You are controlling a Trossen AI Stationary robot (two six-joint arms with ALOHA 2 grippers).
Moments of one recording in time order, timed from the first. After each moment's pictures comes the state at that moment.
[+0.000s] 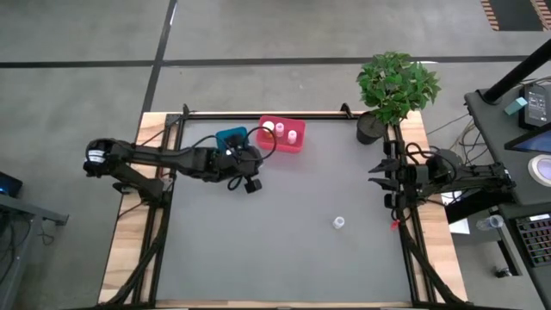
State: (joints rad) left arm -0.02 1.40 1.15 -0.53 -0.55 -0.08; right arm 0.06 0.28 0.33 0.28 -0.13 -0.41
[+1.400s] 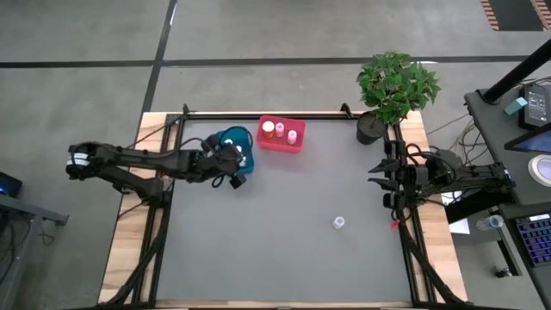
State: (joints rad) left arm 0.04 1.19 0.84 -0.47 -0.61 -0.28; right arm 0.06 0.27 0.33 0.29 -0.13 -0.46
